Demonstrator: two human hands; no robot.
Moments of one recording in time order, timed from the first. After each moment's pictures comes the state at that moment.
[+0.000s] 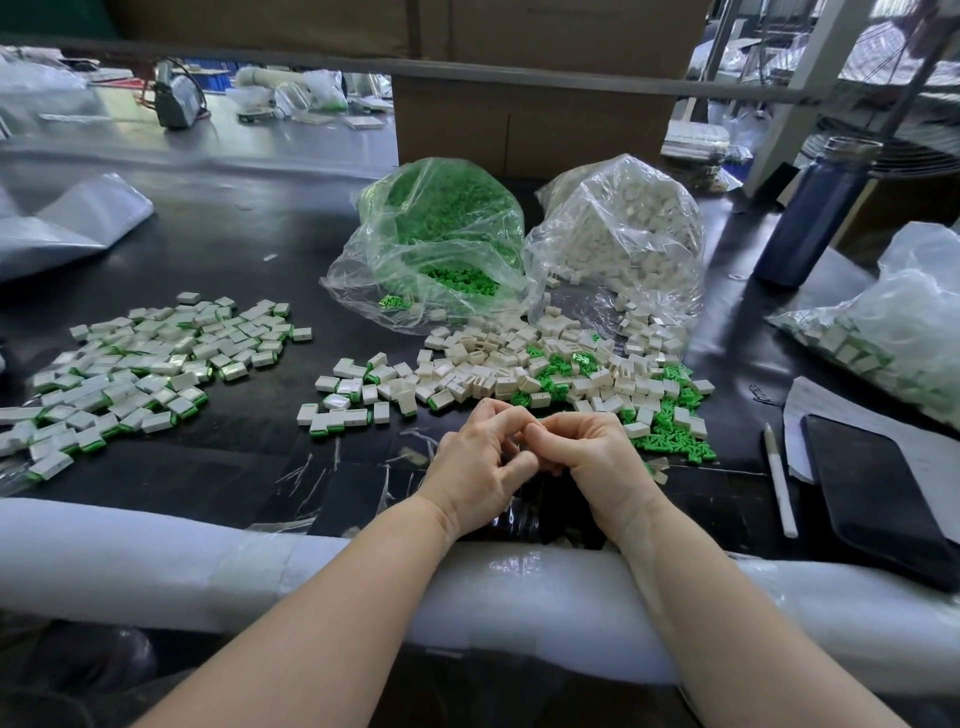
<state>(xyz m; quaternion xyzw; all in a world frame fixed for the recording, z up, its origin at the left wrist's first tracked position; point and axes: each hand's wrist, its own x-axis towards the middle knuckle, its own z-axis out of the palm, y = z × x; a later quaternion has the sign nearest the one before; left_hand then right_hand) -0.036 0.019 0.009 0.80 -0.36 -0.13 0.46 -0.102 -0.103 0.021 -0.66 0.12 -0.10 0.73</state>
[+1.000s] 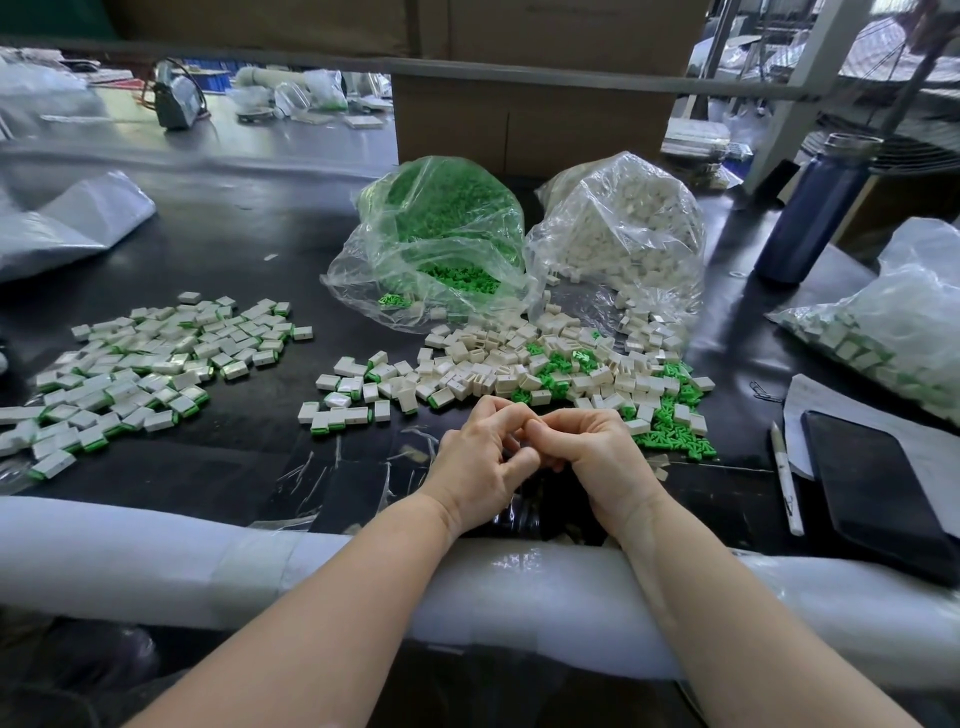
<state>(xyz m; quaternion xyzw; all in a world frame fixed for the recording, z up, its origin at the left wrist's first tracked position) -0.040 0.019 0.014 0.81 -0.35 -0.13 0.45 -0.103 -0.102 0.024 -0.65 0.13 -0.10 0.75</state>
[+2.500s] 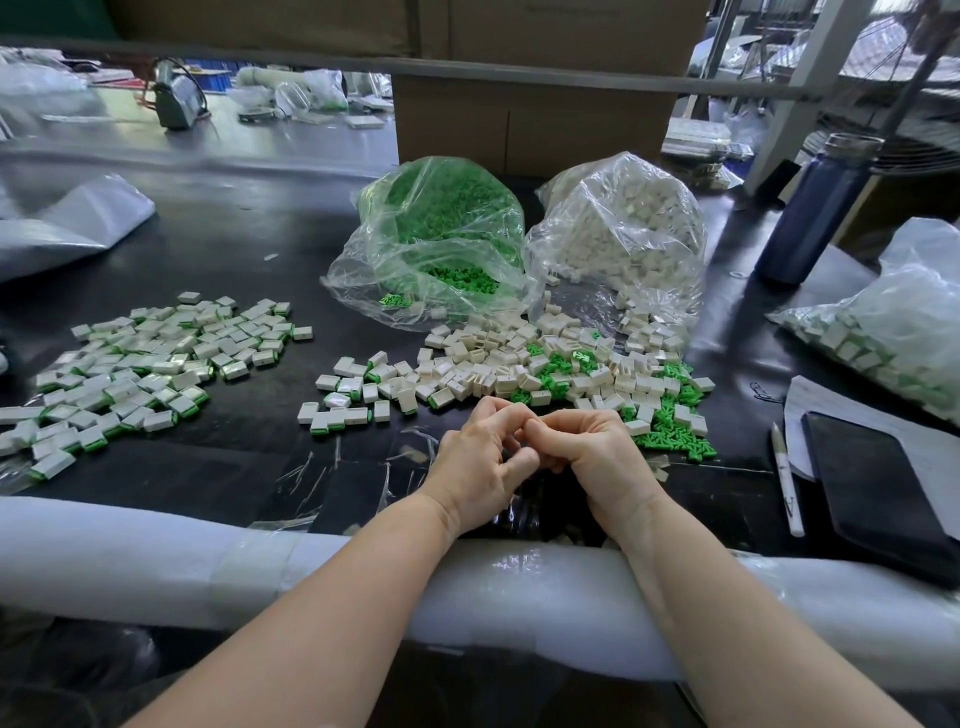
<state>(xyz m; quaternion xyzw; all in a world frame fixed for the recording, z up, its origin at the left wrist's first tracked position) -0.038 0.019 0.013 0.81 -0.35 -0.13 0.45 -0.103 -0.101 0.025 -0.66 0.13 -0.09 0.74</state>
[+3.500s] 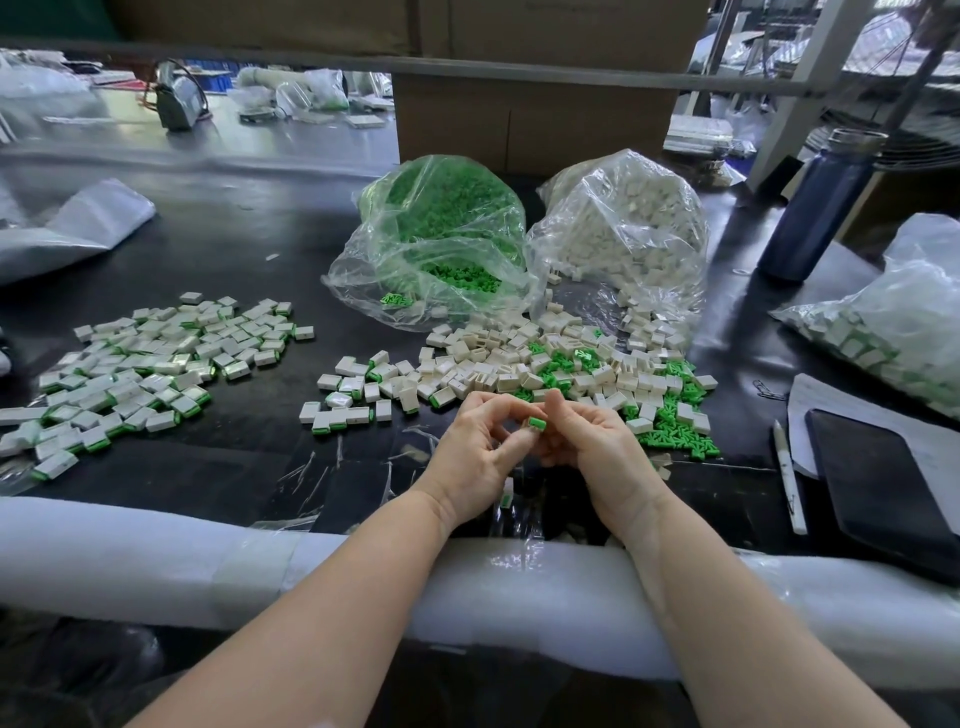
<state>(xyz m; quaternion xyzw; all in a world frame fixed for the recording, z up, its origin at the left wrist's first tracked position) -0.036 0.020 0.015 0.75 -0.31 -0.14 0.56 -0.100 -0.101 0.025 -0.65 0.10 -0.10 0.75</state>
